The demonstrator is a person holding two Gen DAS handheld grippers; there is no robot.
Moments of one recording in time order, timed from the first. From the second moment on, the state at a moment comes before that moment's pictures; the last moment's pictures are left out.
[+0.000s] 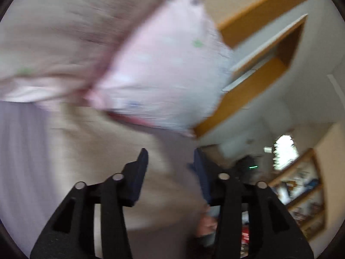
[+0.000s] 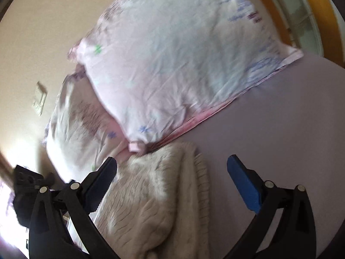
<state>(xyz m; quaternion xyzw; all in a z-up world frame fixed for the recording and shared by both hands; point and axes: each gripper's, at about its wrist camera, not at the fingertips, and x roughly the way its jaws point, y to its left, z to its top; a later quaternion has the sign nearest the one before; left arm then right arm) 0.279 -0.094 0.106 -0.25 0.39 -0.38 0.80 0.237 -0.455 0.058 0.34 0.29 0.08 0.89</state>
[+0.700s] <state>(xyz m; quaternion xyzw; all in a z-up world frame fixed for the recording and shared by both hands) 0.206 -0.115 0.071 -0.06 0.39 -0.40 0.83 0.278 -0.387 0.046 0.15 0.42 0.07 0.89</state>
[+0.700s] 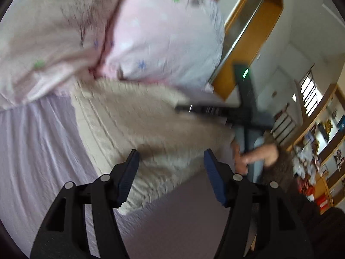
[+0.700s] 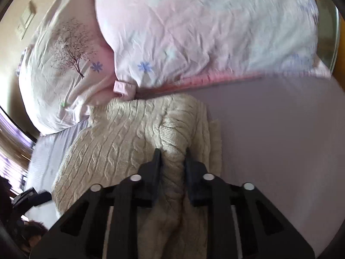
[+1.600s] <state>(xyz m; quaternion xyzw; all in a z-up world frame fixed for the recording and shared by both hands) 0.289 -0.083 0.008 -0.26 0.51 -0.34 0.75 0.235 -0.433 0.005 0.39 0.45 0.16 0.79</state>
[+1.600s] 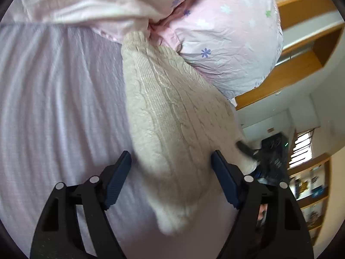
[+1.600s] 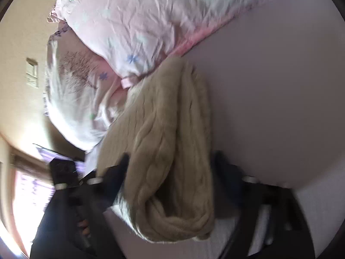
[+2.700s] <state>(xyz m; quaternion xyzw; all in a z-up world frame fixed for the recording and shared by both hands) 0.178 -0.066 0.053 -0.01 0.40 -0.36 0.84 0.242 -0.342 0.030 0.40 0.46 0.23 0.76</state>
